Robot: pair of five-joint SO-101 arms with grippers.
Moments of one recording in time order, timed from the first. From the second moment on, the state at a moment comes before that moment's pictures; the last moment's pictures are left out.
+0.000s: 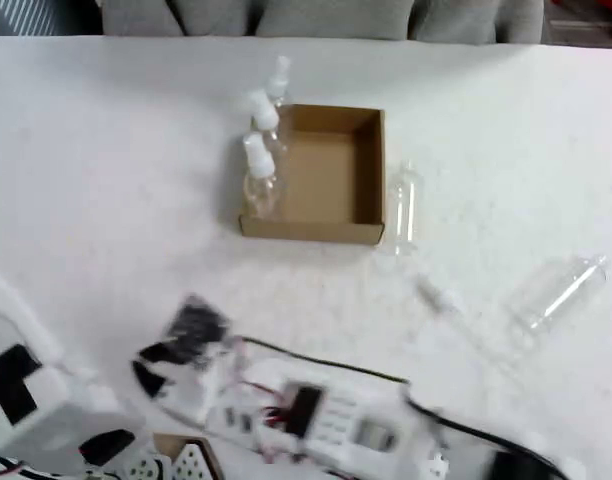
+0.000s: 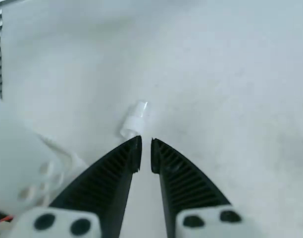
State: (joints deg) left arm -46.5 6.5 -11.3 68.8 4.6; right arm -75.1 -26.3 65.1 -3.4 -8.0
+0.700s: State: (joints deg) left arm -53.6 10.2 -19.0 70.7 4.6; right arm -75.5 12.6 33.0 -3.7 -15.6
